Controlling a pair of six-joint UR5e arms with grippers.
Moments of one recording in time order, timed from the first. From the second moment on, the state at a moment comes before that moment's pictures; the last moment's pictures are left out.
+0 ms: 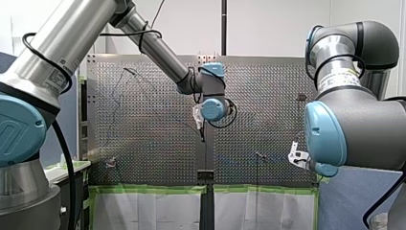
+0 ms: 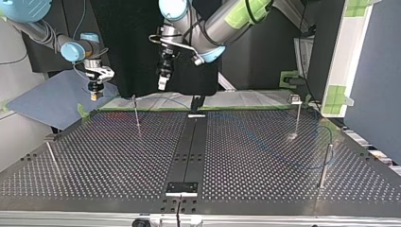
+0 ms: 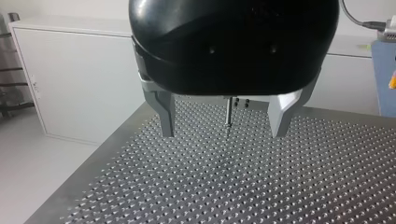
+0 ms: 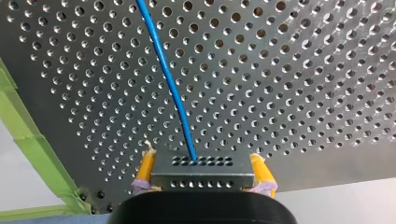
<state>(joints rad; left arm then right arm) -0.87 -2.05 -1.71 -2.42 -2.13 -1.76 1.54 -0.65 1.71 -0.96 1.26 1.79</state>
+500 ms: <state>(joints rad) -0.85 -1.92 -1.83 -2.42 -2.13 -1.76 1.54 -0.65 1.71 -0.97 1.26 1.79</state>
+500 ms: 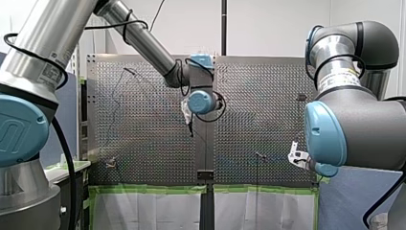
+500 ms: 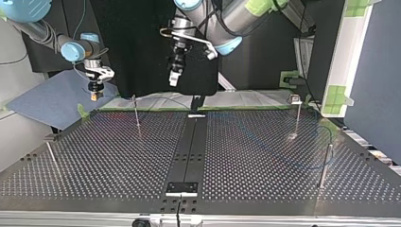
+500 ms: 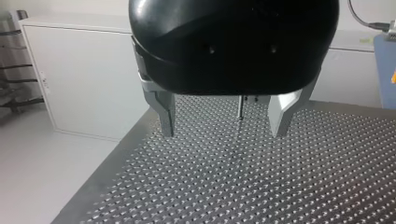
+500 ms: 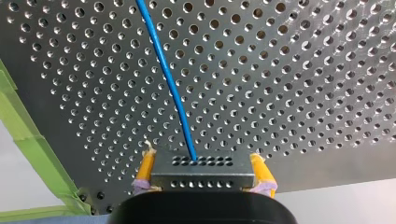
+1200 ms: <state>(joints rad) -0.79 -1.74 -2.01 -2.32 -2.05 -1.75 1.55 -0.65 1.71 -0.97 1.26 1.79</state>
